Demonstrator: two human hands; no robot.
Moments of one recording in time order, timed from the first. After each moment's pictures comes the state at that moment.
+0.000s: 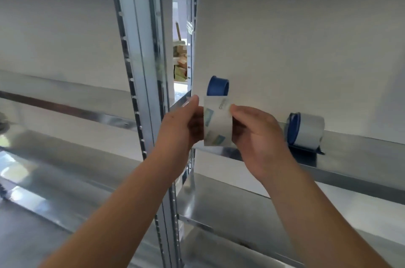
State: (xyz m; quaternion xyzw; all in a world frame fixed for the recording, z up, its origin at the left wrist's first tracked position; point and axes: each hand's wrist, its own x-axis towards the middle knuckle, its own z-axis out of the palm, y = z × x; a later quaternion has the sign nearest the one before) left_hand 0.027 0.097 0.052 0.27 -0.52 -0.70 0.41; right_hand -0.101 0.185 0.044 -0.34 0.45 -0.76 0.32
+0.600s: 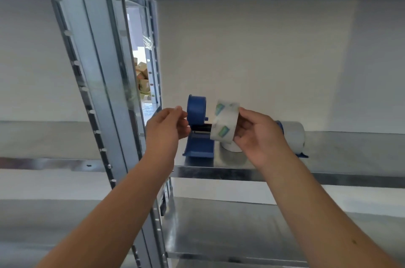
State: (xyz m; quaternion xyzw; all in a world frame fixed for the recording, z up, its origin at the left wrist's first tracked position) left_hand -0.032 -0.001 0.048 0.28 -0.54 -0.67 0.42; right_hand -0.148 0.151 0.057 -0.12 0.41 -0.85 0.30
